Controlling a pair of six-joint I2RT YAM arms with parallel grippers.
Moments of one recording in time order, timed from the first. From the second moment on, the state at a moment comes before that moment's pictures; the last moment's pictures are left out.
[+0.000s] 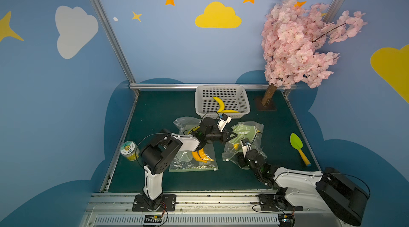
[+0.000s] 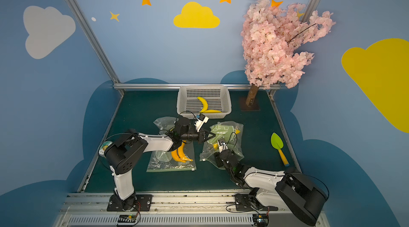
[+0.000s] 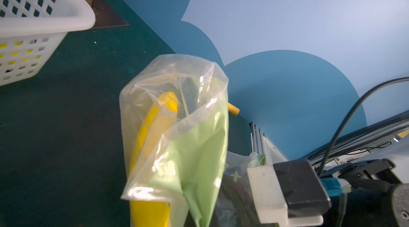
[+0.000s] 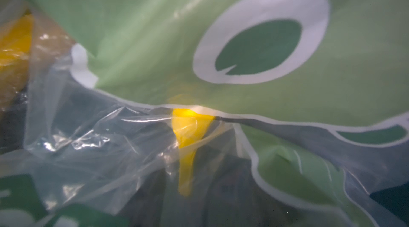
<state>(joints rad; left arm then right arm) -0.71 1.91 0.95 0.68 0.71 -0.52 0.86 1.22 0.19 0.40 0.39 0.24</state>
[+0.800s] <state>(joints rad) -0.71 1.98 0.92 0.80 0.71 -0.62 0.83 1.72 0.22 1.00 0.40 0.21</state>
